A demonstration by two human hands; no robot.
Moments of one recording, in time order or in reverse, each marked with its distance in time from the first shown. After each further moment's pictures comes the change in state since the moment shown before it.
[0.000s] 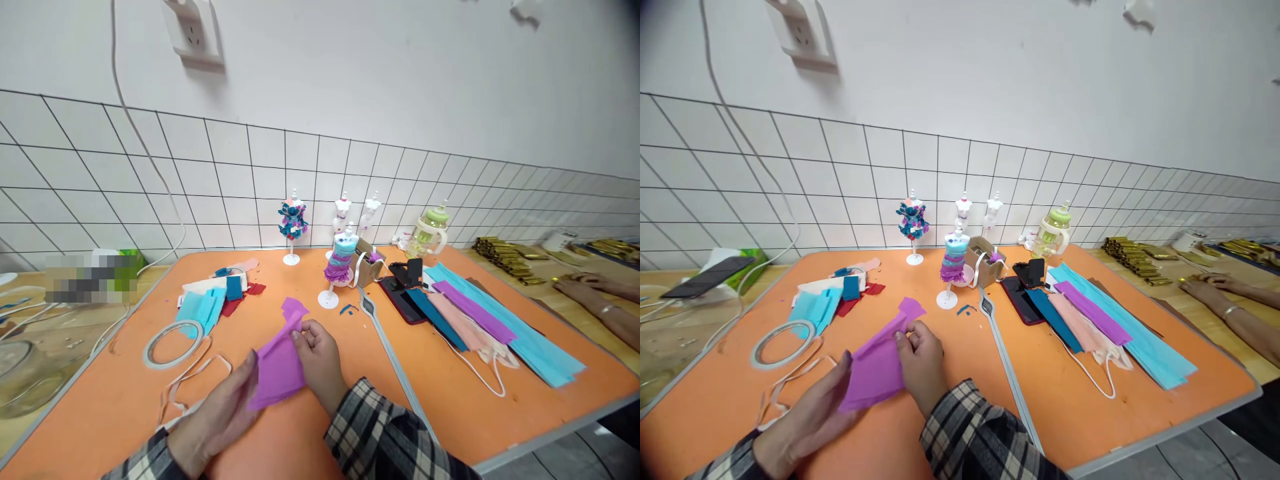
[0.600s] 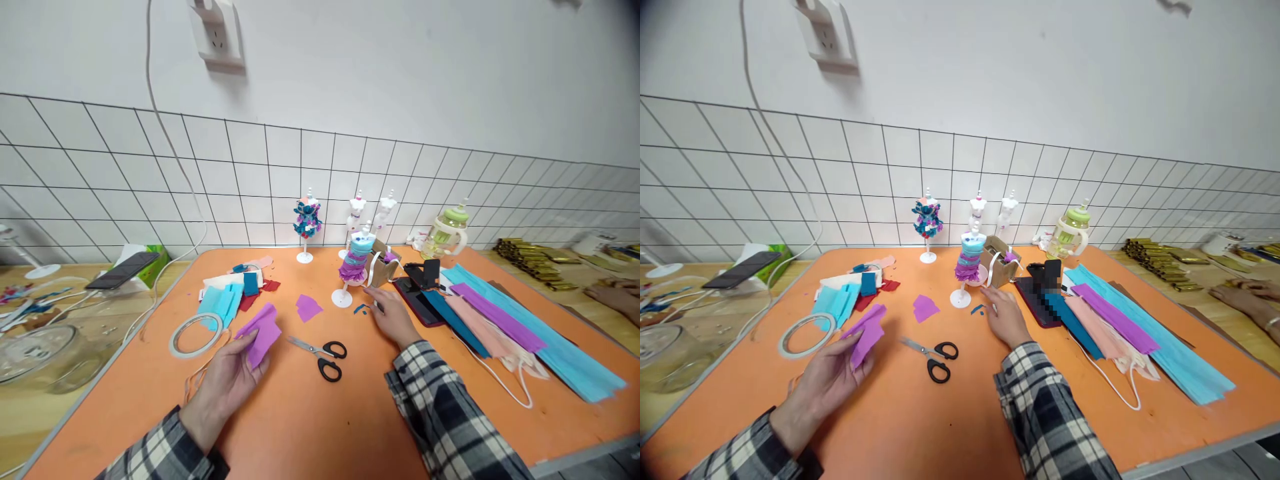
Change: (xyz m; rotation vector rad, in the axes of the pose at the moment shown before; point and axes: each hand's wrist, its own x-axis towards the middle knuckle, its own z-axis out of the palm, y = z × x) left_hand 0.000 0.031 -0.003 -0.146 0.560 0.314; right_hand 0.073 0.026 -0.147 -0.645 -0.006 -0.226
